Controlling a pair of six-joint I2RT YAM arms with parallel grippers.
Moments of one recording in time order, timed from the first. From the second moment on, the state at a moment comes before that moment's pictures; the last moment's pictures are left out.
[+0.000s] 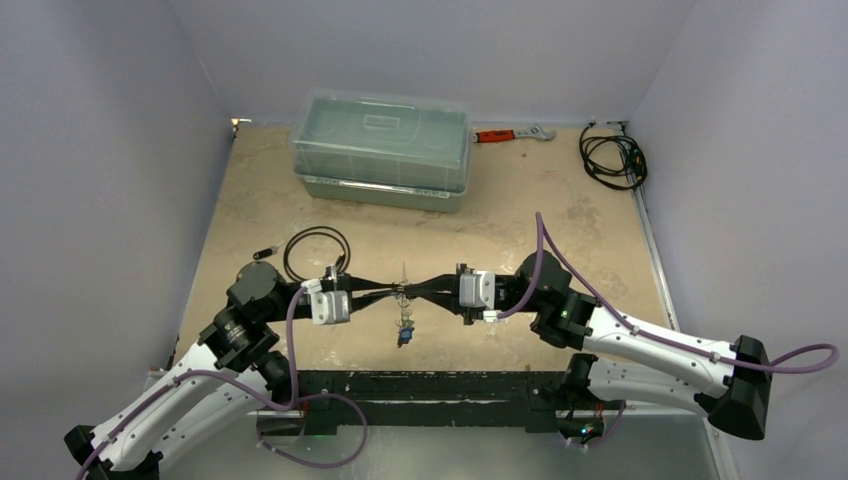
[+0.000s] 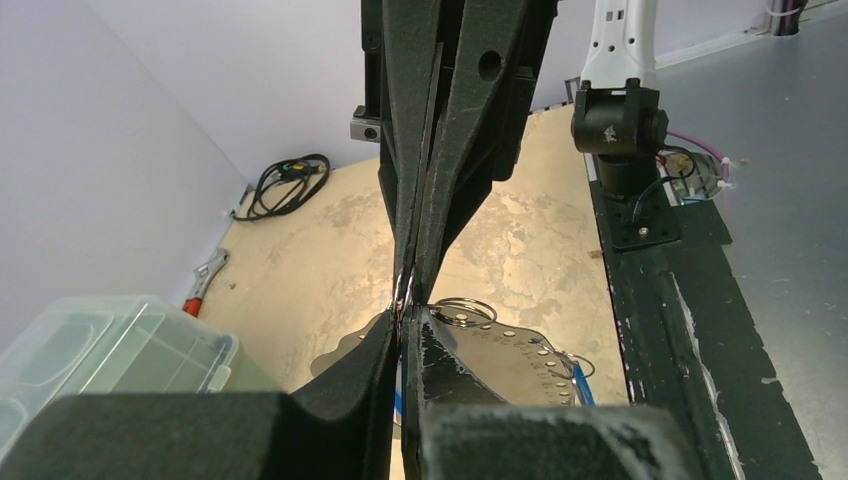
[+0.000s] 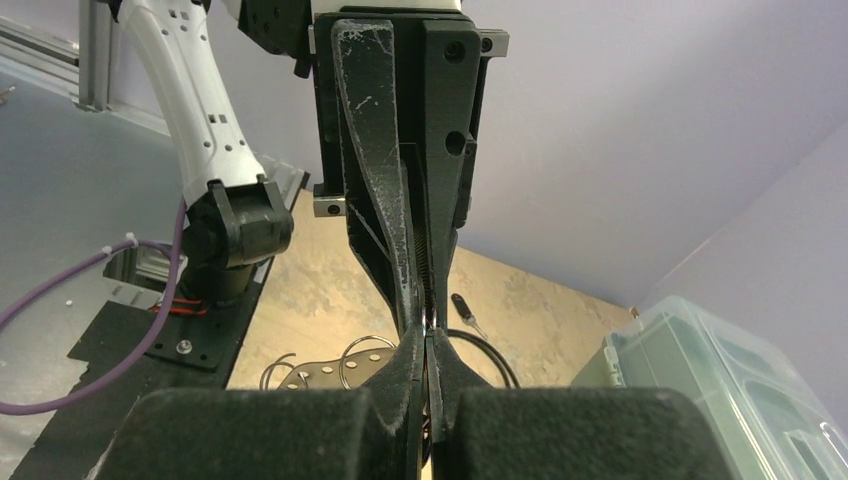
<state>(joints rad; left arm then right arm) -0.77 0.53 0.62 -0.02 0.67 0.34 1.08 0.93 0.70 0.39 -0.49 -0.40</state>
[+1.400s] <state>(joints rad) -0.76 0.65 0.74 -0.25 0.46 0.30 1.10 1.14 1.24 -0.47 -0.28 -0.48</state>
